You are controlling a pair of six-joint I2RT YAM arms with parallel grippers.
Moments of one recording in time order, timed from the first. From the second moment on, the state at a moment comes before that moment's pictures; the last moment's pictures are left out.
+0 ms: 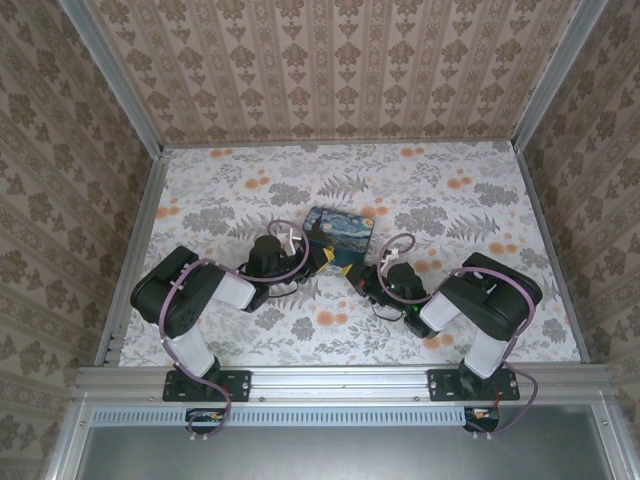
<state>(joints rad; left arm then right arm) -0.63 1.73 0.47 0.94 0.55 -1.22 0.69 1.74 0.30 1.17 -0.13 1.36</state>
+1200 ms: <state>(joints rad) -0.63 1.73 0.46 0.96 0.55 -1.22 0.69 1.75 0.32 1.17 -0.13 1.37</state>
